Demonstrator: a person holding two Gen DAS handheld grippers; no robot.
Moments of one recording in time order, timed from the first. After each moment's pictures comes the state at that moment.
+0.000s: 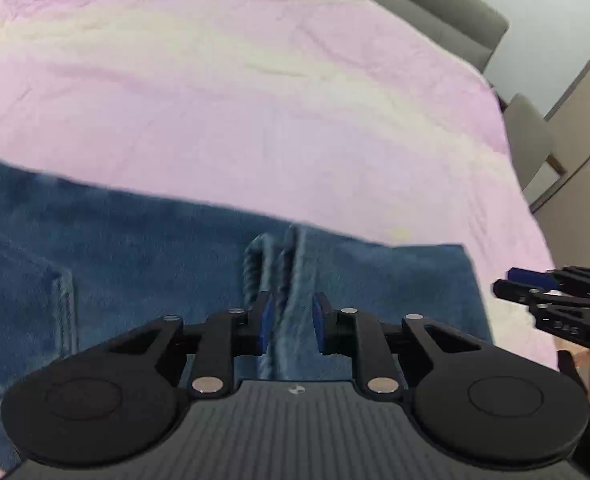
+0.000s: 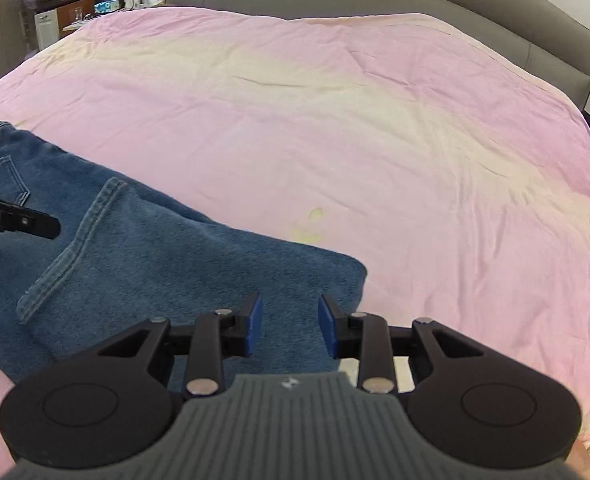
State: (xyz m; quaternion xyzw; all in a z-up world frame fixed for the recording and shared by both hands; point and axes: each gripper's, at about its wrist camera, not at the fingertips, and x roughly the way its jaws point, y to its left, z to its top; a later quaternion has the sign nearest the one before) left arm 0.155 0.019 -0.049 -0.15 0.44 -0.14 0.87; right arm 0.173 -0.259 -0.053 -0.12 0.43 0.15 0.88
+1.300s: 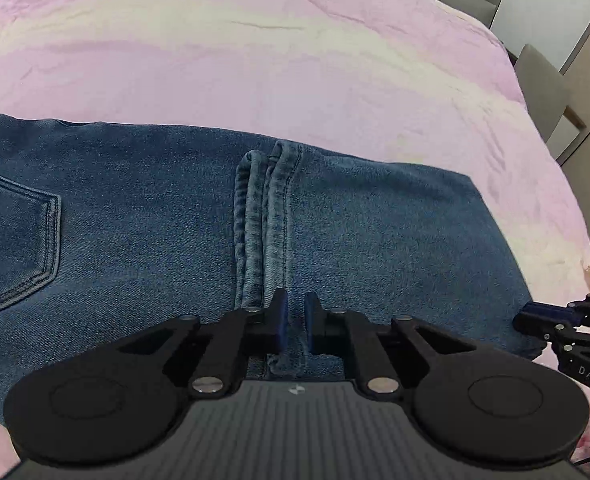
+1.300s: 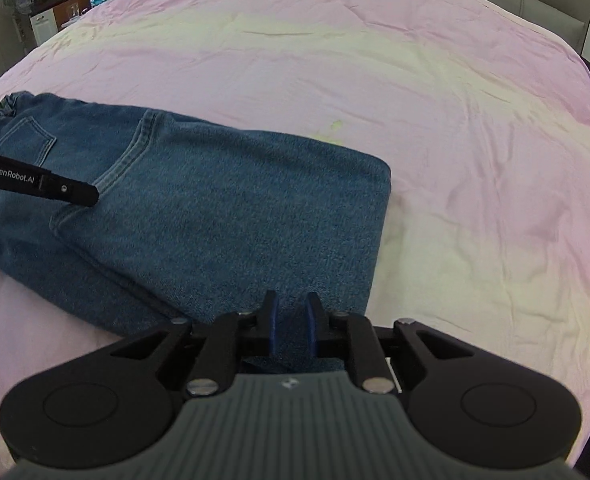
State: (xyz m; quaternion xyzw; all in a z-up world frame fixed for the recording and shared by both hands) left arm 0.118 -0.024 -0.091 -0.08 0.48 -0.10 0.87; right arm 0.080 -0.265 -0.094 -0.10 0.47 0.16 0.86
